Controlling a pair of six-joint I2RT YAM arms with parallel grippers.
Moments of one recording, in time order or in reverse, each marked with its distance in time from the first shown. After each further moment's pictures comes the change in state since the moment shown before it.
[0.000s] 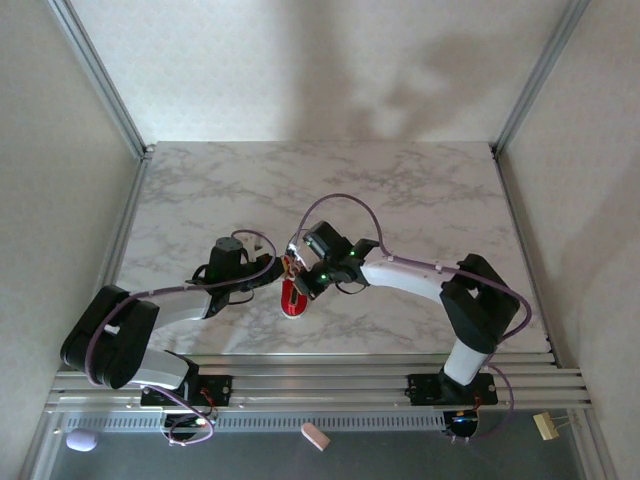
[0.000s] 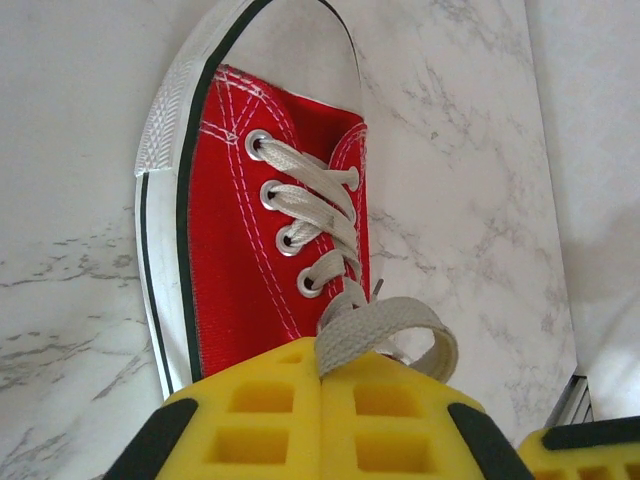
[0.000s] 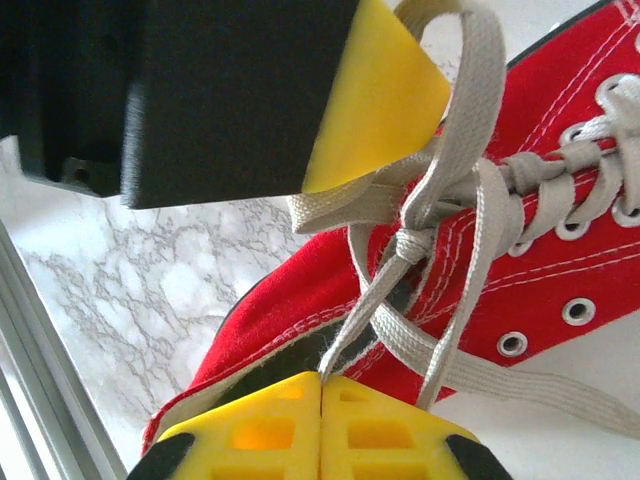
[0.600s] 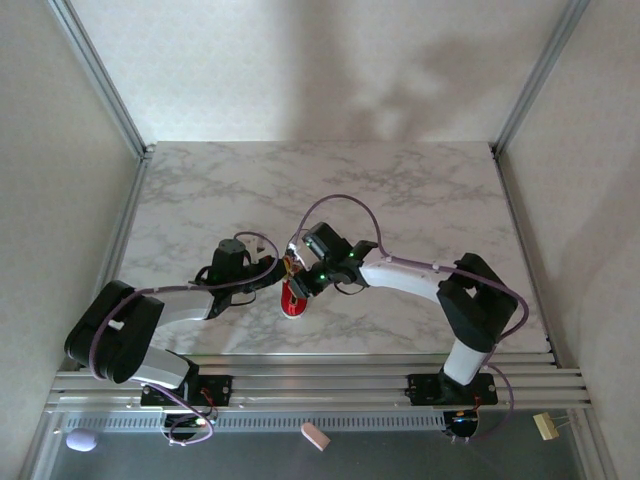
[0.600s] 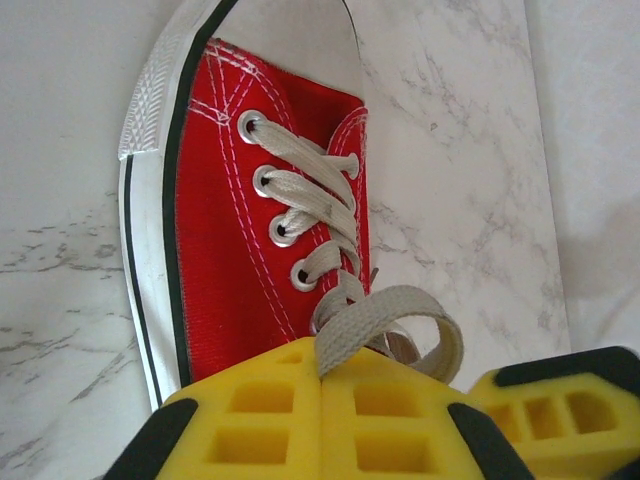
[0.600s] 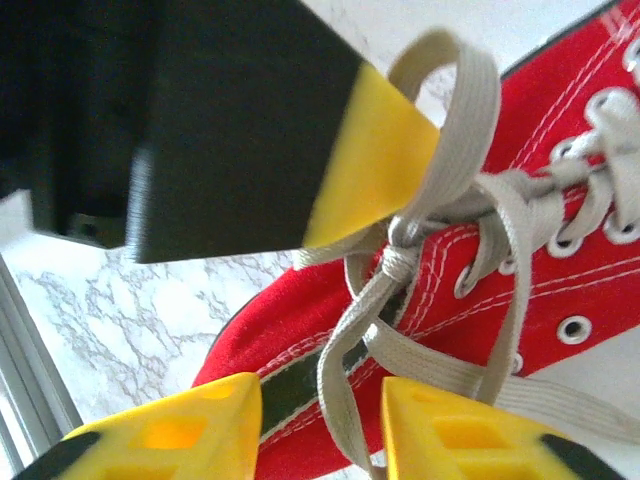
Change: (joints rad) left arm -0.020 0.032 -0.010 0.046 0.000 -0.015; right arm 0.000 -0.007 -0.013 0.040 0.014 0.016
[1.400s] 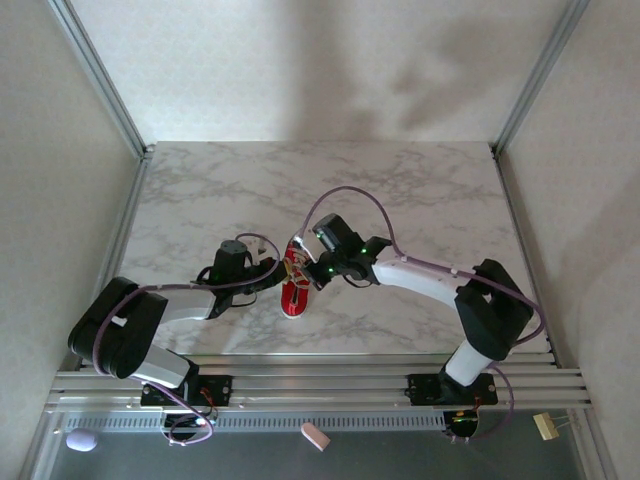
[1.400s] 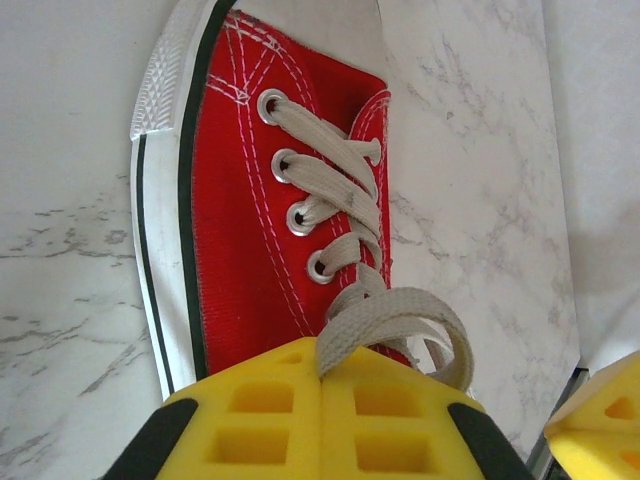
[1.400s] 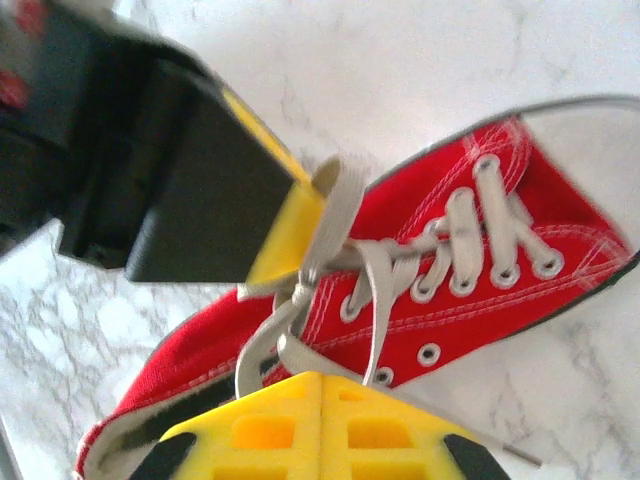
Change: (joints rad) left arm -0.006 0.026 -0.001 0.001 0.000 0.000; right arm -0.040 -0.097 -0.037 0.053 0.075 -0.162
